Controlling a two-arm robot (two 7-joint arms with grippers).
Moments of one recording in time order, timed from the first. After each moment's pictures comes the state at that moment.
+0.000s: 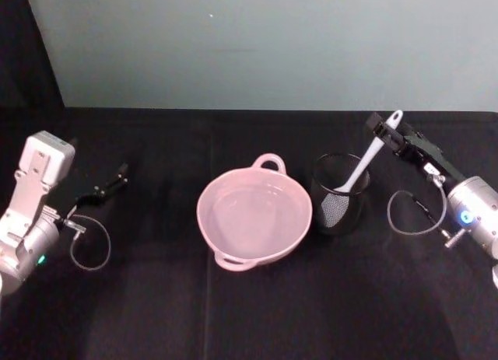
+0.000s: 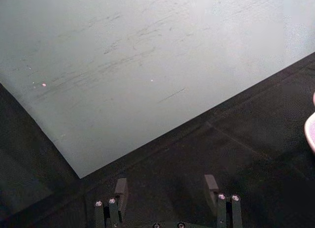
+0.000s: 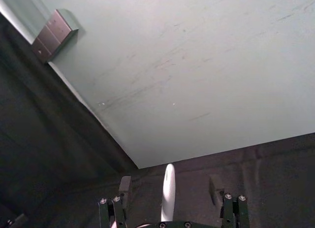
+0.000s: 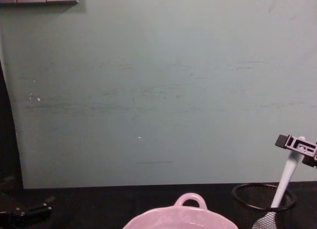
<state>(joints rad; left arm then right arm) -0.20 0.60 0.45 -1.41 -0.25 -0.12 0.03 0.27 0.39 -0.22 -1.32 0.92 0.08 0.36</state>
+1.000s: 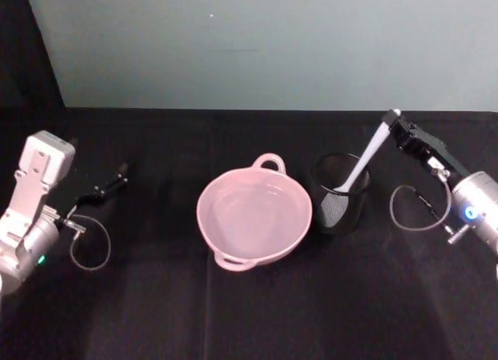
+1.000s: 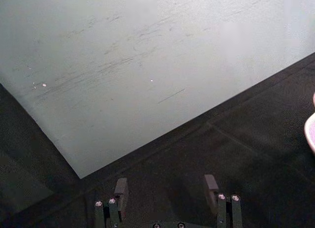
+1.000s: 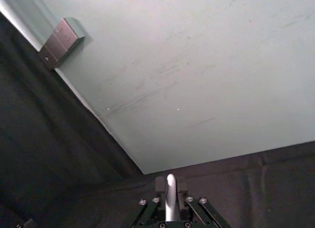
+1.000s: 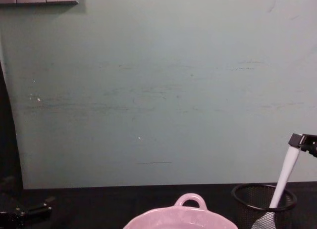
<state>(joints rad) -0.20 0.60 0.45 -1.41 -0.25 -0.12 0.03 0.26 0.43 -0.24 -1.37 0.97 0.07 0.33</state>
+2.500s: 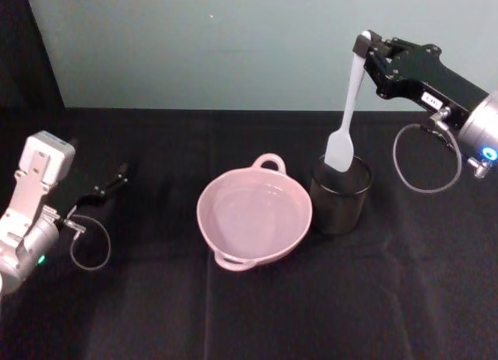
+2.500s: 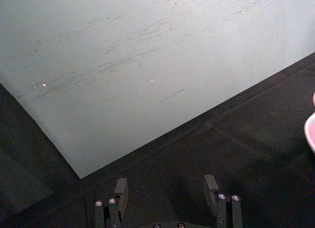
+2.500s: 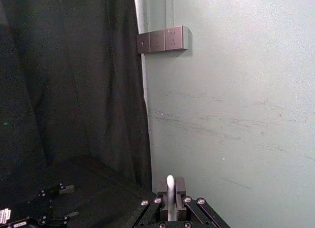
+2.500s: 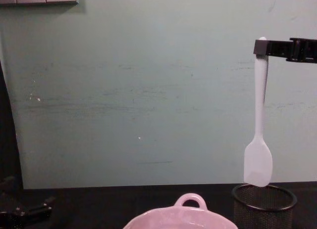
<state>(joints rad) -0.20 0.60 0.45 -1.41 -0.25 -0.12 0.03 0.34 0.59 -0.29 -1.72 0.67 0.14 0.38</state>
